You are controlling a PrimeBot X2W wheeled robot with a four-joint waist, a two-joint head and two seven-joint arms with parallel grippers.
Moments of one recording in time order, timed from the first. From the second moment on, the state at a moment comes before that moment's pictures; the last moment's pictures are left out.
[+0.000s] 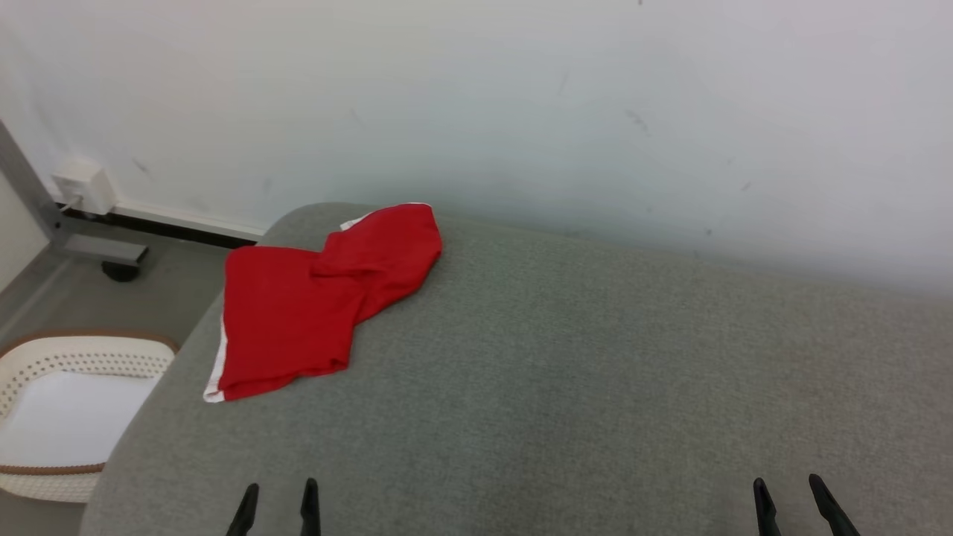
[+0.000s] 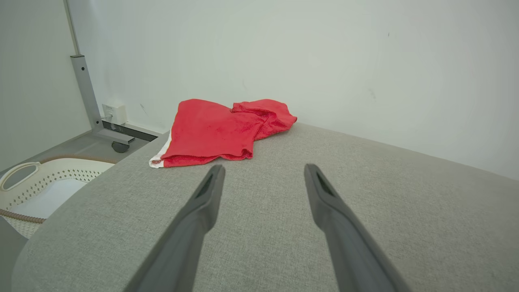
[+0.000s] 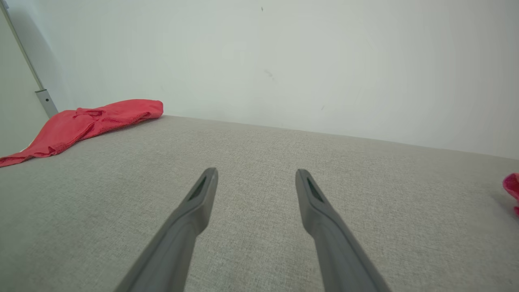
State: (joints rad) left arm 0.14 0.05 -0.08 0.10 -0.18 0.01 -0.26; right arm 0.08 -0.05 0.02 0.26 0.18 0.13 -0.26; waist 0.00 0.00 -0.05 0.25
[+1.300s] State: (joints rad) left arm -0.91 0.17 0.02 0.72 -0.27 -0.09 -0.06; right arm -0.20 -0.28 -0.10 0.09 0.11 0.13 -0.26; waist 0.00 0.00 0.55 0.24
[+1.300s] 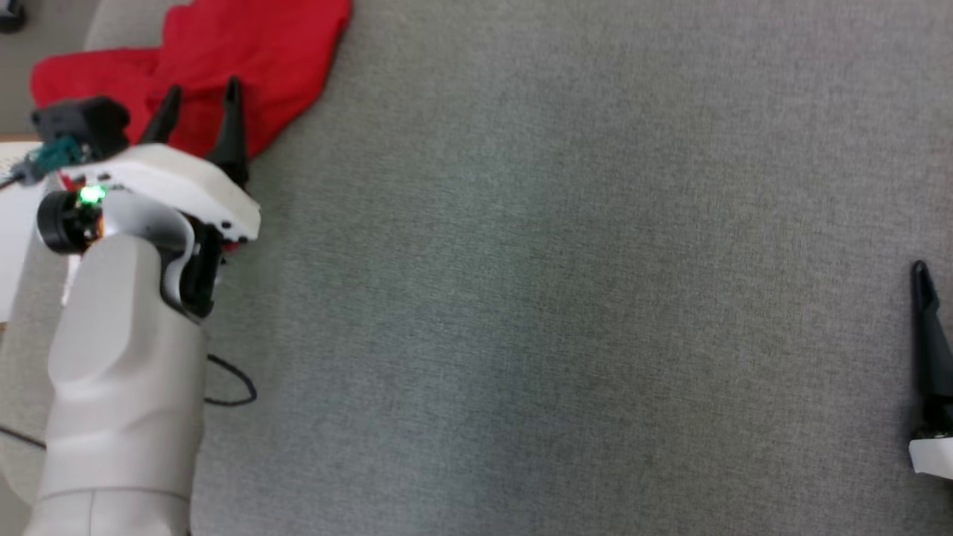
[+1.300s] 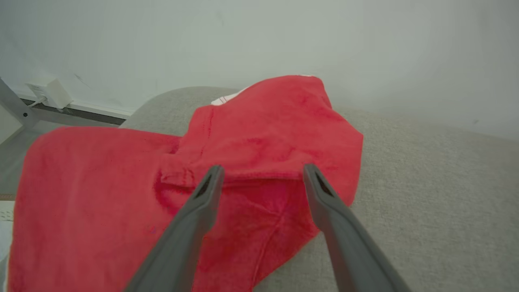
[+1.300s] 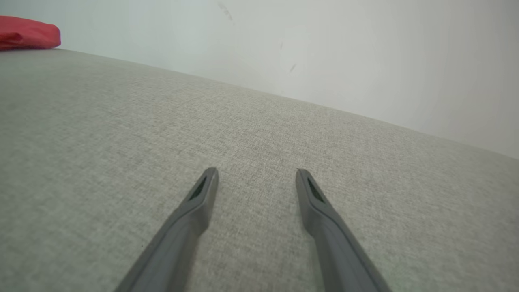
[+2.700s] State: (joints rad) left arm -0.84 0.07 -0.18 0.61 -0.45 -0.13 0.07; right arm -0.09 -0.10 -0.09 0.24 0.13 0.13 -0.26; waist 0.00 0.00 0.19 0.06
